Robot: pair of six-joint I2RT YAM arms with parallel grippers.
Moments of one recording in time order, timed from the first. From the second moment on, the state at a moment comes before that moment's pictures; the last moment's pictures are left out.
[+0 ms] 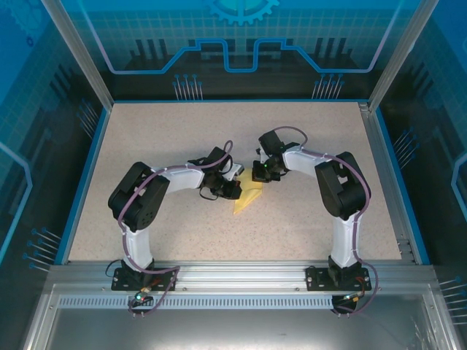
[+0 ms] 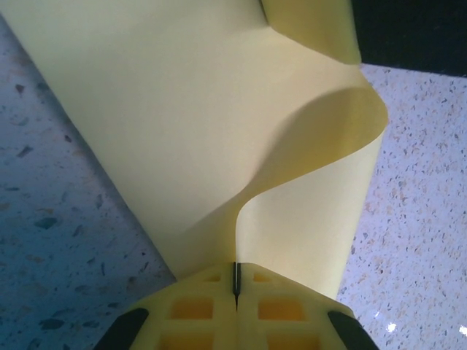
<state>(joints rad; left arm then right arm) -0.53 1.91 1.08 -0.31 0.46 -0.27 0.46 2.01 1.31 -0.53 -0.29 0.49</state>
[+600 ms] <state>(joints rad) -0.53 1.91 1.08 -0.31 0.47 -0.27 0.43 1.89 1.28 -0.52 -0.33 0.50</state>
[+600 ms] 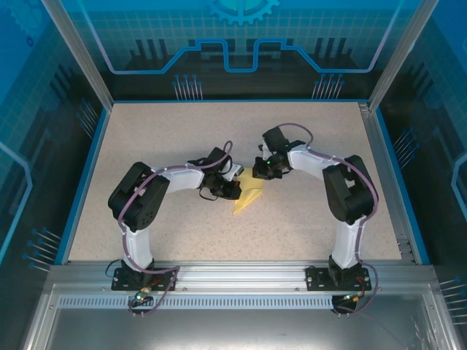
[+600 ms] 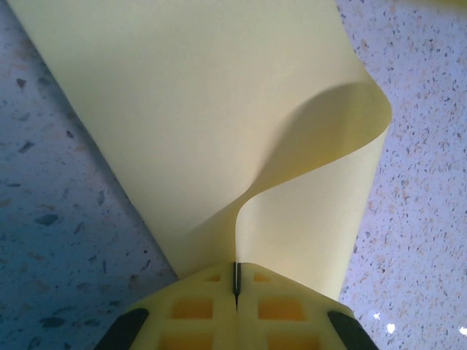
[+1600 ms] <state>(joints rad) -0.53 1.91 1.07 -0.29 0.47 -0.28 0.72 1.71 0.74 0.08 -0.46 0.94</state>
